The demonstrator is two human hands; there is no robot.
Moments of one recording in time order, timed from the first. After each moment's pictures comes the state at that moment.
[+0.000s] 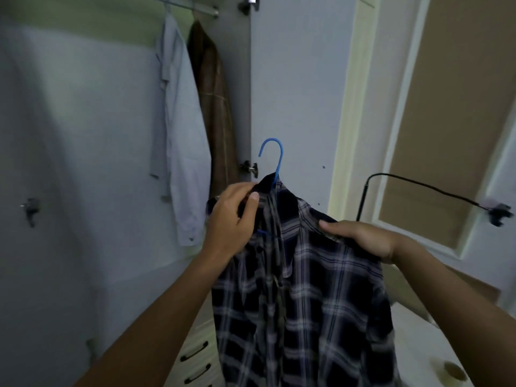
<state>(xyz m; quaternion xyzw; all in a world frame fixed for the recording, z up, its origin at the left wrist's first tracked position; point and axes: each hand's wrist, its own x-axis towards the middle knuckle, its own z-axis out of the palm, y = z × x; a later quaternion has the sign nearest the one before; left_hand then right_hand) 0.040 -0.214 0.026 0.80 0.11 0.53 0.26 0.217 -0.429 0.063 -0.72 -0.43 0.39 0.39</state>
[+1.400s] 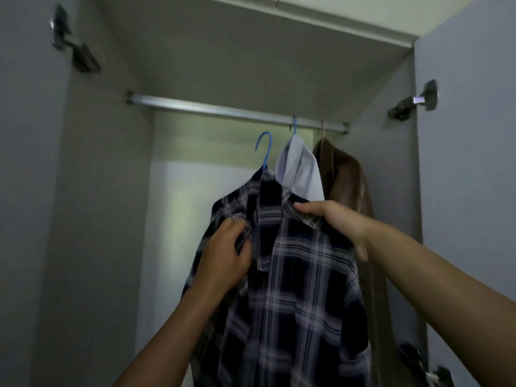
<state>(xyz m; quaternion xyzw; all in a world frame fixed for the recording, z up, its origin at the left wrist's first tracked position) 0.028 0.232 0.198 0.77 0.20 0.61 -0.05 0.212 0.083 0.292 -0.54 -0.55 0.37 0.52</state>
